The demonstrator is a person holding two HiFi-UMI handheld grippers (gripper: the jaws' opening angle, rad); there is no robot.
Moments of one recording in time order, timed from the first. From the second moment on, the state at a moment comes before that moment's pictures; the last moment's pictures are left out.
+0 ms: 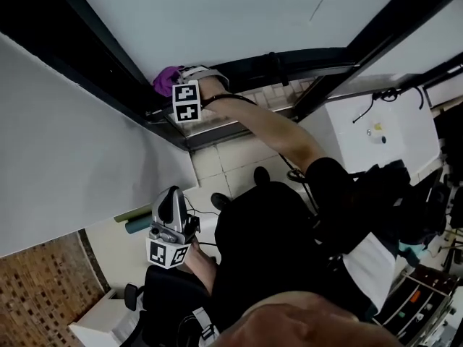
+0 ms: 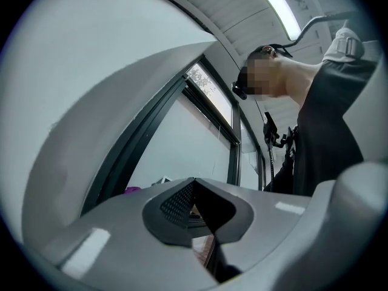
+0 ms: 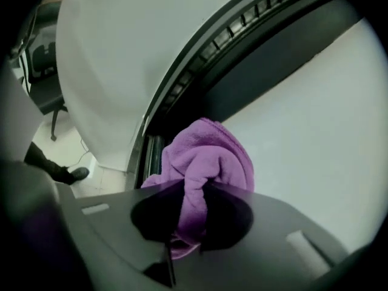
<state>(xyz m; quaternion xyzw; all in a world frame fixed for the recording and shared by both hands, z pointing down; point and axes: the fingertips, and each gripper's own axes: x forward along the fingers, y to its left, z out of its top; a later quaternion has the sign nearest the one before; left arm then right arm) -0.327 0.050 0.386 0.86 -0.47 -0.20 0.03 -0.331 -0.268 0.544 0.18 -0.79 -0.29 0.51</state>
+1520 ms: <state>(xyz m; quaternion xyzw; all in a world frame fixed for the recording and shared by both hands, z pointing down) -0.260 0.011 0.382 0.89 -0.41 -0.19 0.04 -0.055 -0.325 0.535 0.23 -0.61 -0.31 0.70</state>
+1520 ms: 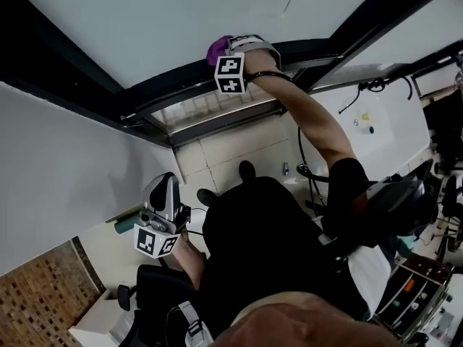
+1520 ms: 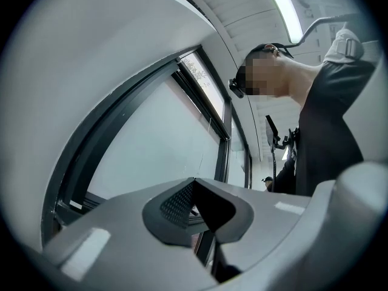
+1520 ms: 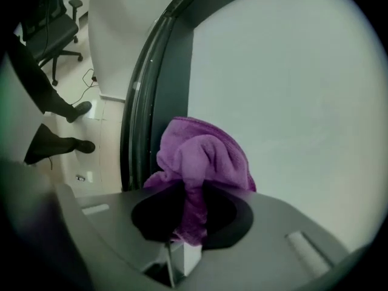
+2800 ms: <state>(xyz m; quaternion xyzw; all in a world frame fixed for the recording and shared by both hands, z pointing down) -0.242 -0.003 0.385 0.91 -0.38 -0.18 0.05 -0.023 -0.163 0.532 0.06 -0.69 -0.29 0.66</state>
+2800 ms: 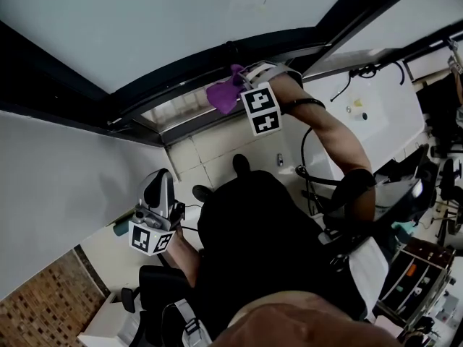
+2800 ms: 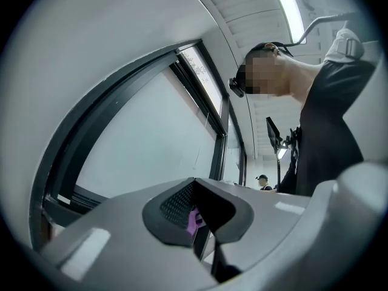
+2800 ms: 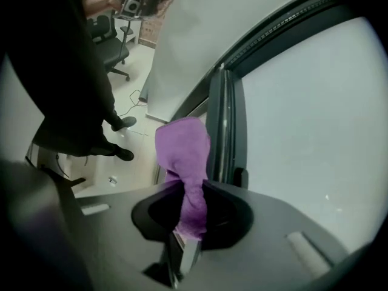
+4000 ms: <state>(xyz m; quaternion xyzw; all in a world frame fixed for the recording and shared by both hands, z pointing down) -0.186 -0.034 0.389 0.92 -0.35 -0.15 0.07 0.008 -0.195 0.485 0.25 -0.83 -0.19 0.47</state>
